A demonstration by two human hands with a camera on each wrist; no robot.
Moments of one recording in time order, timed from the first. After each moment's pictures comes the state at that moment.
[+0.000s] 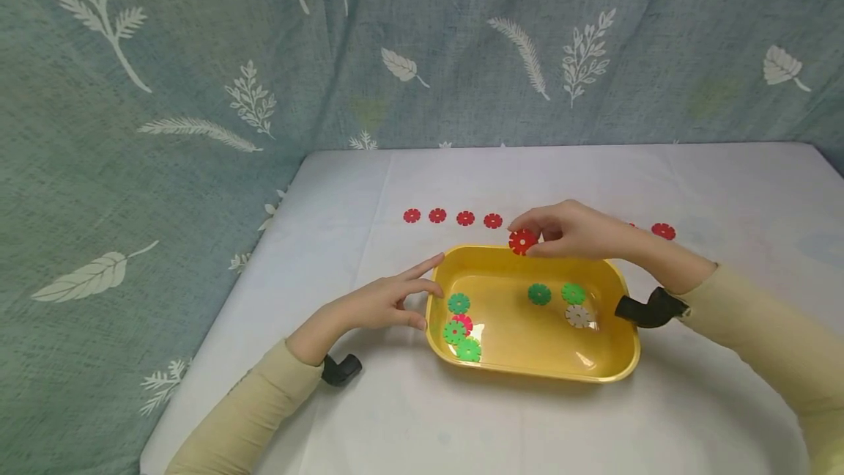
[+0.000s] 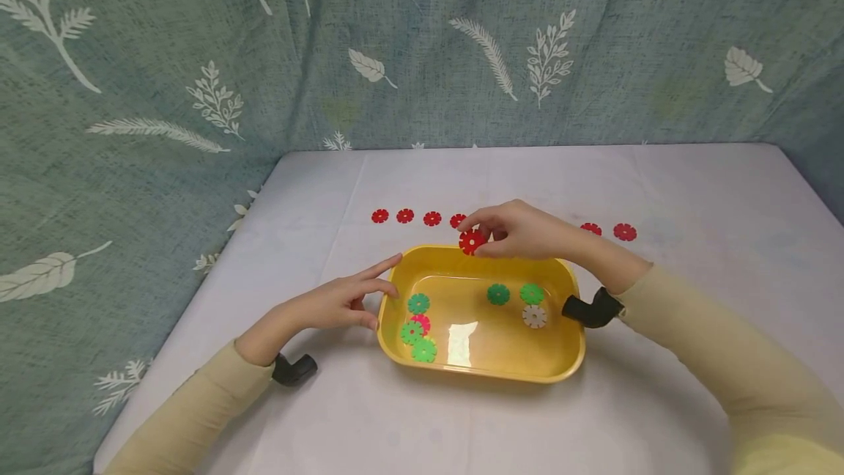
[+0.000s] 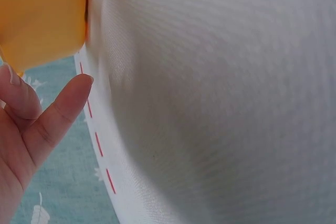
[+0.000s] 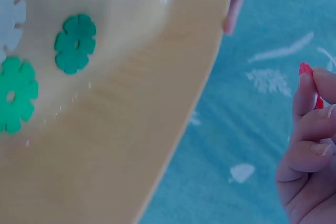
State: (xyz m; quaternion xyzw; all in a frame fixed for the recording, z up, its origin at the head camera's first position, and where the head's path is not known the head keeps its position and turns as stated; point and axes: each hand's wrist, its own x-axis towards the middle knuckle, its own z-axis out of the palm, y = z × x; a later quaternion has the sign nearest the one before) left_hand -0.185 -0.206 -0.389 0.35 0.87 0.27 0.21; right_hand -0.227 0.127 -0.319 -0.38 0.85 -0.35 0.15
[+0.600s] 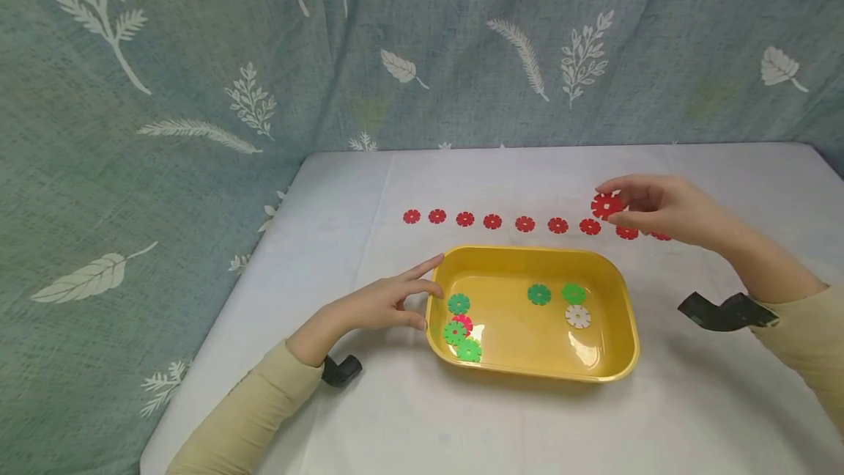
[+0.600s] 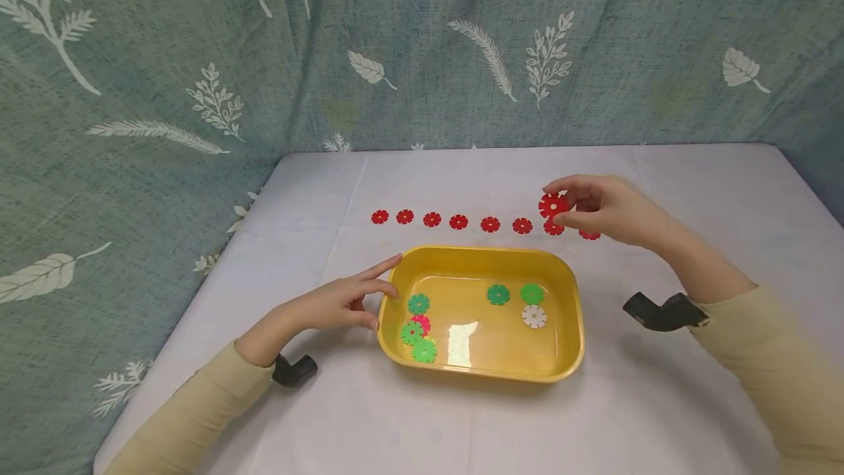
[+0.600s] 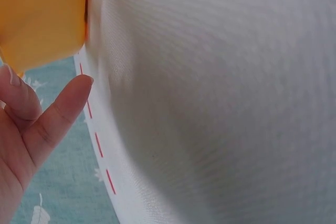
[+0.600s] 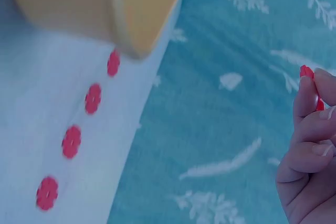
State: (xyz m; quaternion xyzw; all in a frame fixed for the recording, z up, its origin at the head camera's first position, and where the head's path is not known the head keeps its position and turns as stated) left_hand -0.185 -0.206 -0.391 0.35 0.87 0.27 0.21; right_hand -0.220 0.214 -0.310 -0.21 0.89 -0.39 0.08
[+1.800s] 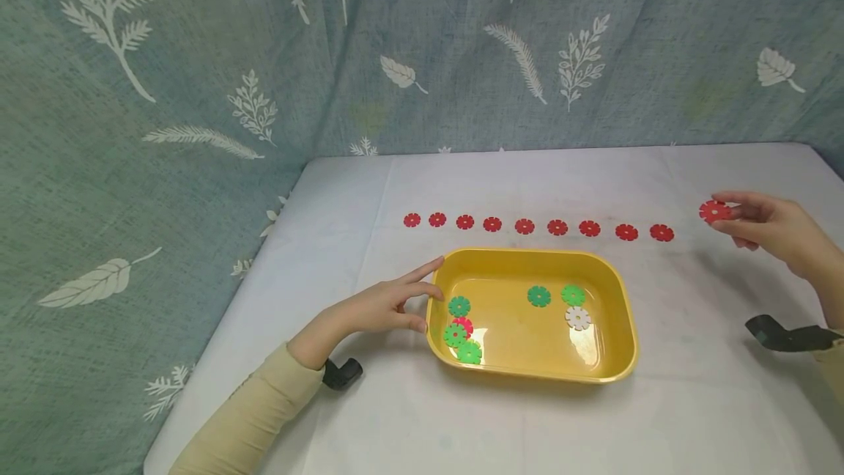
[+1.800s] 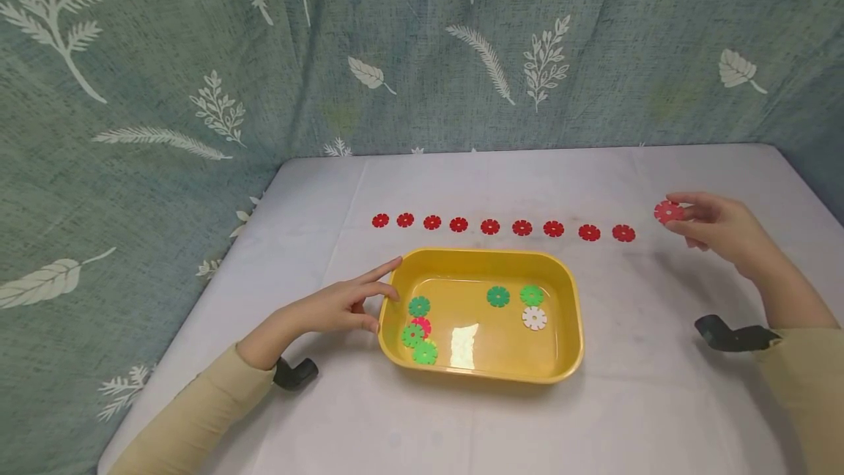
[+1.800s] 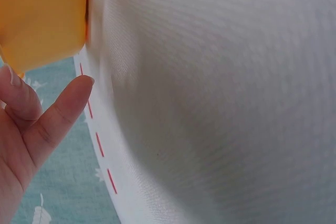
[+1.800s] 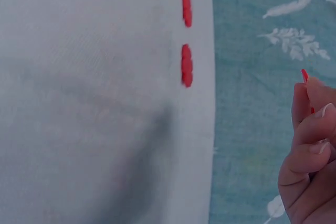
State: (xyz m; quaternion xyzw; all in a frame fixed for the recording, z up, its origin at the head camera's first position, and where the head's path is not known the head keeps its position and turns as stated) left_hand -0.182 -0.205 -0.388 0.35 0.87 0.27 0.21; right_hand -0.241 0.353 -0.402 0.03 0.92 -0.38 0.04
